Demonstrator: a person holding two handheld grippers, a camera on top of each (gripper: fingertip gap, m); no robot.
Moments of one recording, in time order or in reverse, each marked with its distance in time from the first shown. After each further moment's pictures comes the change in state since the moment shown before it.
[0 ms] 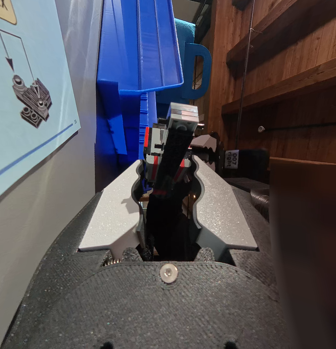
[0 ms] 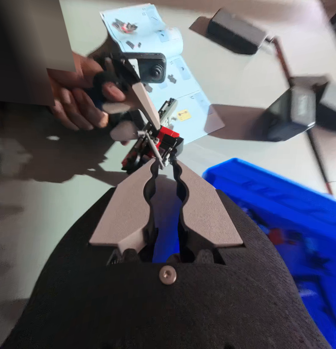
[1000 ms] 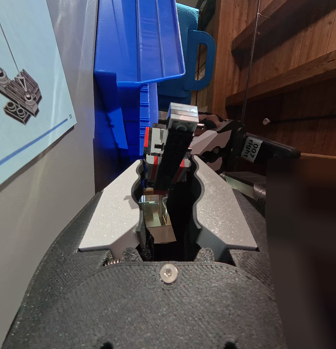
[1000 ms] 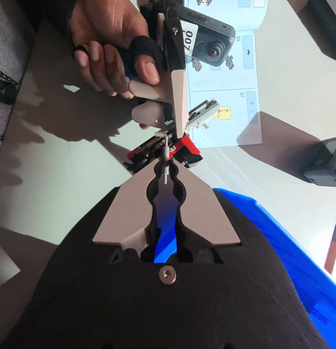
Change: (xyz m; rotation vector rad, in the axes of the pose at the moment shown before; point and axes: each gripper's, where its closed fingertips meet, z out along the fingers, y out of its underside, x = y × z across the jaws) left arm -0.001 0.006 0.002 -0.043 -0.014 0.010; right arm -0.017 0.005 0.024 -0.197 -0.272 -0.275
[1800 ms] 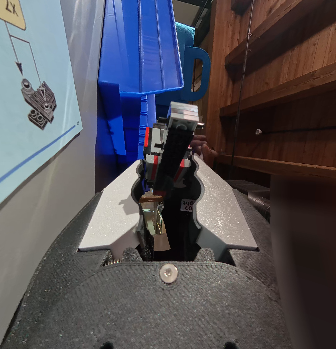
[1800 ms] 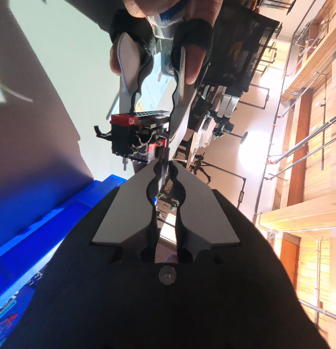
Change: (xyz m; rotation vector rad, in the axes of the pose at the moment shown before) left arm 0.001 -0.009 -0.003 0.051 0.020 -0.029; right arm 0.020 -0.013 -0.009 -0.180 0.873 -1.120
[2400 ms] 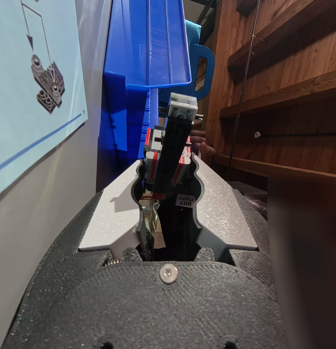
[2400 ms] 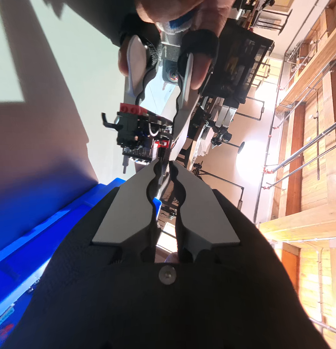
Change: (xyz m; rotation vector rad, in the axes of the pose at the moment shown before) left arm -0.005 0.005 0.001 -0.009 -0.009 -0.048; right arm -0.009 -0.004 -0.001 0.059 0.006 -0.017
